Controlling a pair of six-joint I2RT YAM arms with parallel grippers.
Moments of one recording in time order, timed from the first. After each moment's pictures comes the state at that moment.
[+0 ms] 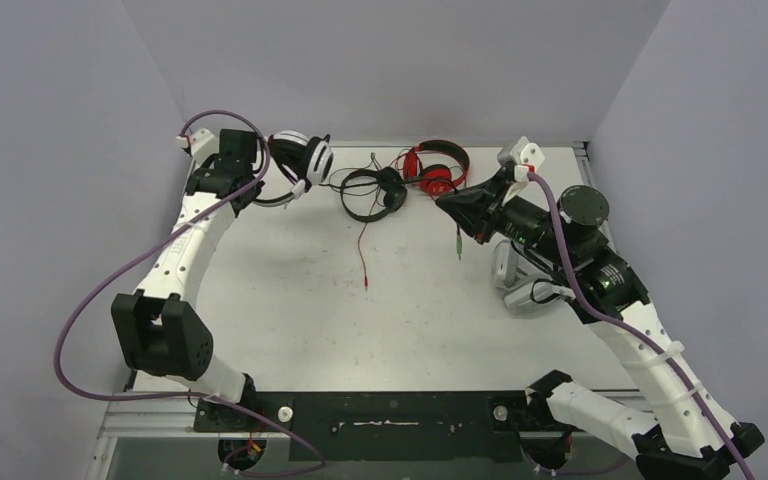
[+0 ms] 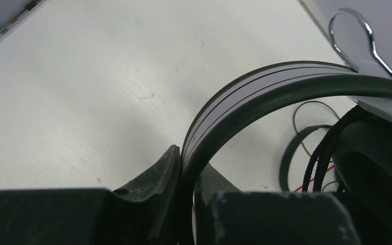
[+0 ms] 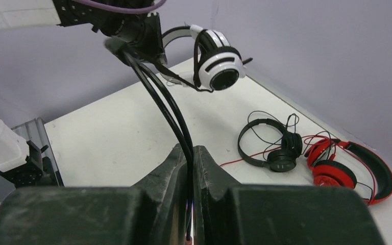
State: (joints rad) left arm -0.14 1.53 1.48 -0.74 -0.52 -0.84; right arm 0.54 0.94 1.21 -0.24 -0.42 0.06
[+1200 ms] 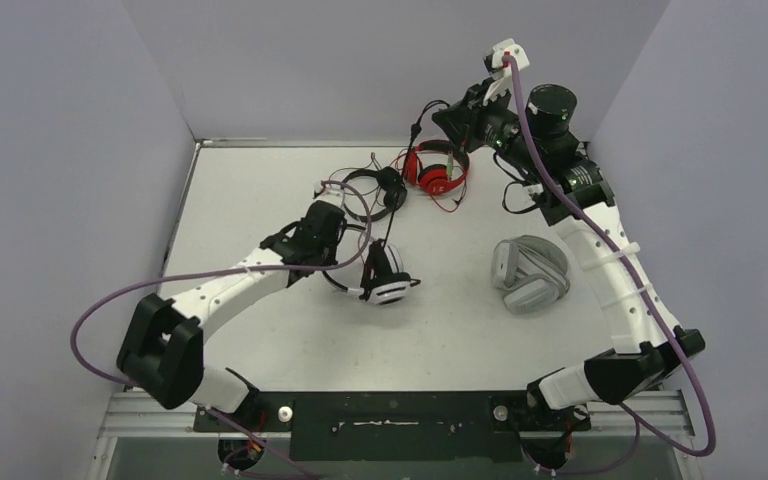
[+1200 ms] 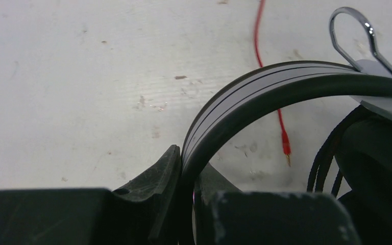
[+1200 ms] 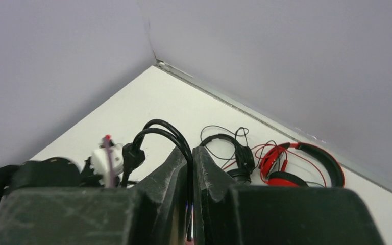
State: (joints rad) left arm -0.59 1.51 1.07 -0.44 -0.47 -0.36; right arm 0.45 1.40 1.75 -0.36 -0.33 0.10
